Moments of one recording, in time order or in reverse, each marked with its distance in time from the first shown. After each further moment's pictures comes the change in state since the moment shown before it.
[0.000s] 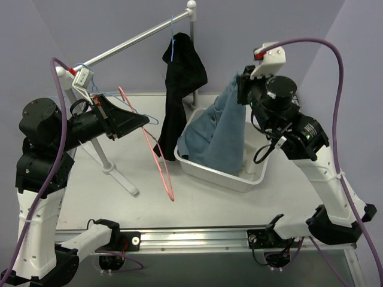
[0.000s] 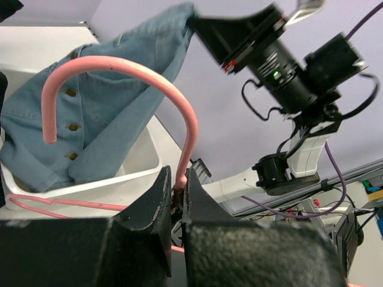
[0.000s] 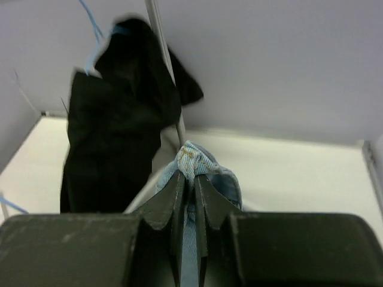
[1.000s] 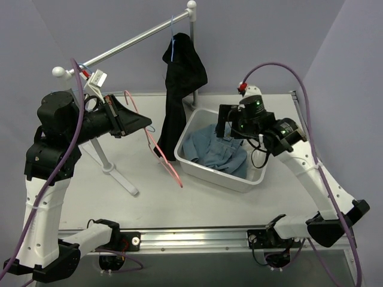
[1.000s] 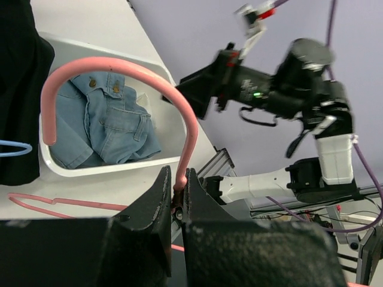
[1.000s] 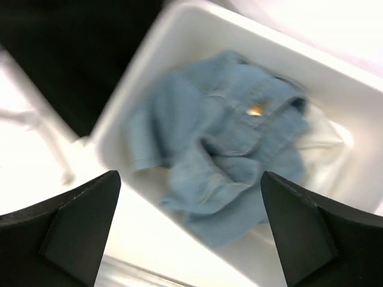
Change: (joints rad) left arm 0.000 0.058 -0.011 -0.124 -0.060 0.098; right arm -0.133 -0.031 -0.362 -0.321 -0.323 0.388
